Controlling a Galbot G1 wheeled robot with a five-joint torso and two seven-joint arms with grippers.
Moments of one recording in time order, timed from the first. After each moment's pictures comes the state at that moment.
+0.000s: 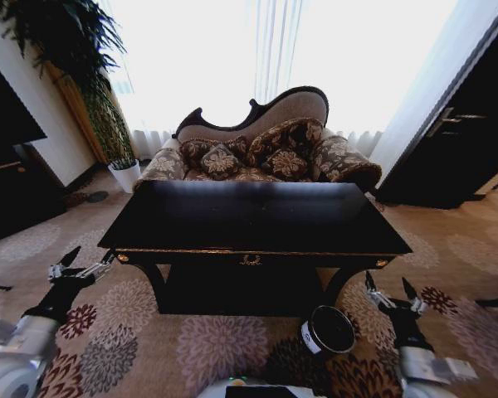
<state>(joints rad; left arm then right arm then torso) 1.99 -1.03 -1.20 -2.33 -0.92 -0.01 0.05 -1.87 1.29 0.95 2.15 0.61 0.31 -0.06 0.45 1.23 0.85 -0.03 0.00</state>
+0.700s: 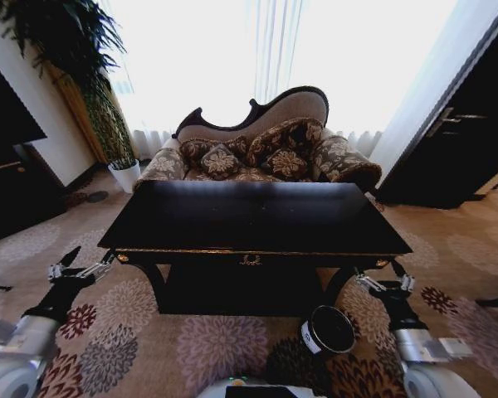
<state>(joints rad) 1.99 -1.03 -1.20 -2.33 -0.92 -0.01 0.05 -1.85 1.21 0.95 2.17 0.48 0.26 -0.12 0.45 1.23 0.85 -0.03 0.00</state>
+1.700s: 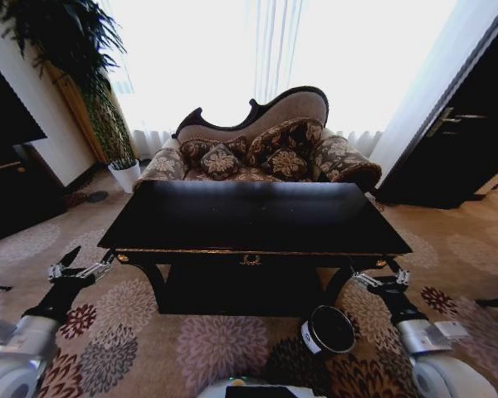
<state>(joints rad) 1.99 -1.03 -1.20 -2.33 -0.92 -0.01 0.05 -1.85 1.15 0.97 2.20 0.51 0.11 -0.09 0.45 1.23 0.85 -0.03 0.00</state>
